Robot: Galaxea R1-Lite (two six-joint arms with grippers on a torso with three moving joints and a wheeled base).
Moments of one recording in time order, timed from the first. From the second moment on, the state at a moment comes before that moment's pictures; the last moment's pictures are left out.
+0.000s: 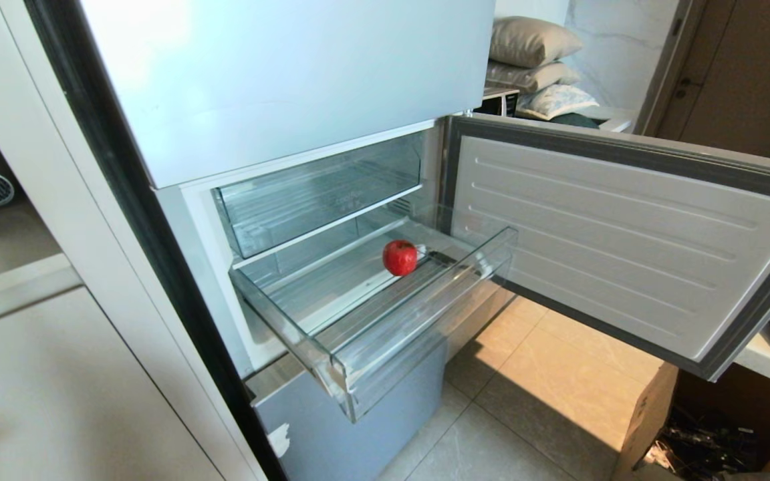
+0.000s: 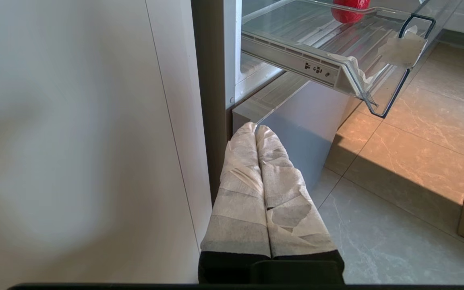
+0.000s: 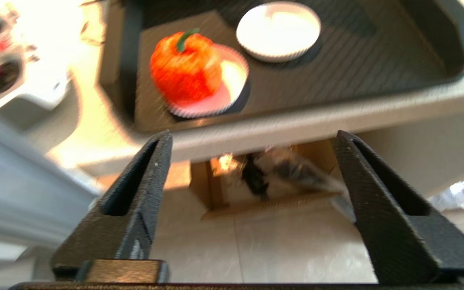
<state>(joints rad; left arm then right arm) -0.01 0.00 -0.01 0.02 0.00 0.00 -0.89 1.67 -0.43 -0.96 -0.02 0.14</state>
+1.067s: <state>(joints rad) -0.01 0.00 -0.01 0.02 0.00 0.00 -0.77 2.25 -0.94 -1.15 0.02 0.11</state>
